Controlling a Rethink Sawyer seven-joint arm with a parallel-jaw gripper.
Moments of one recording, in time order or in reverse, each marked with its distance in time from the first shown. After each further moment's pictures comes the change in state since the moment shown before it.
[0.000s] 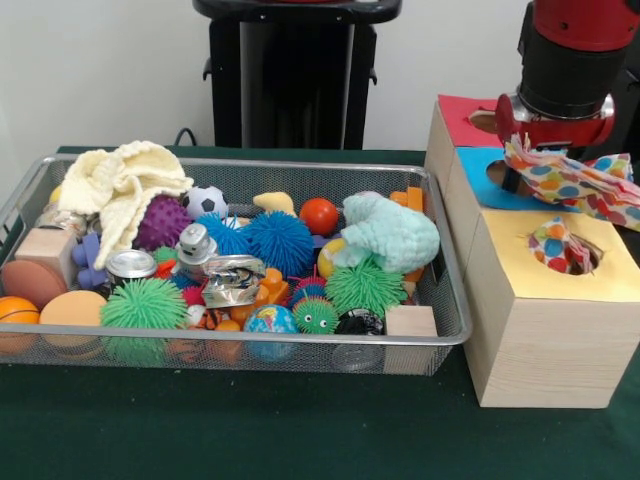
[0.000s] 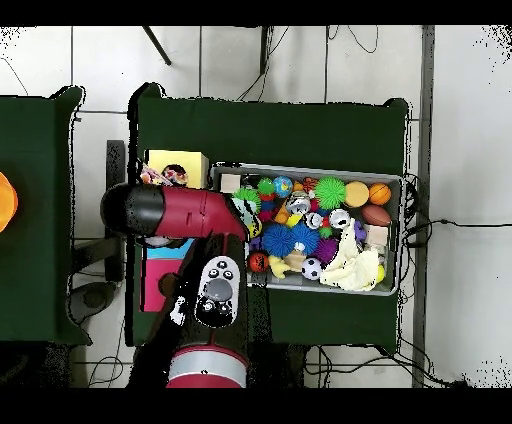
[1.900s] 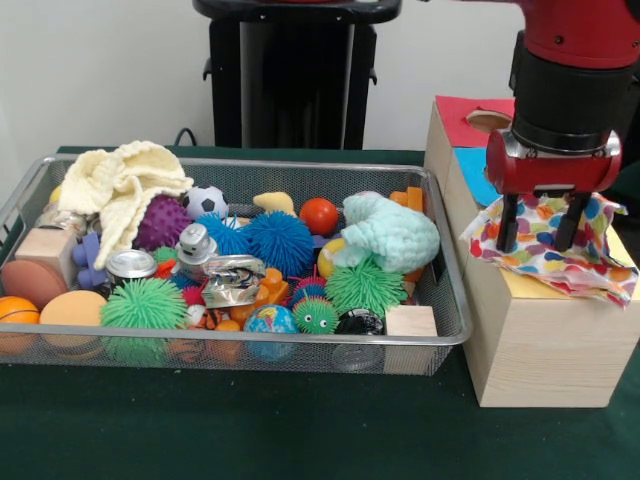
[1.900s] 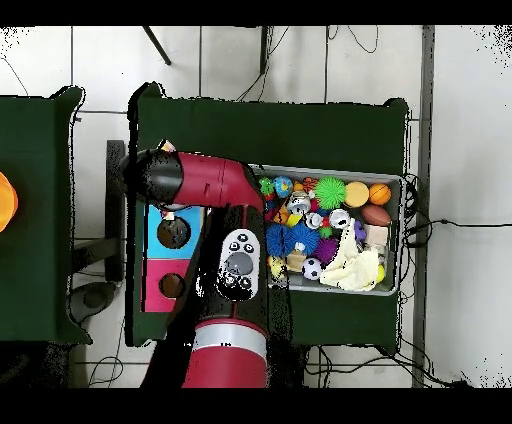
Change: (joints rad) arm -0.055 0.066 -0.007 -0.176 -0.011 -0.081 0.000
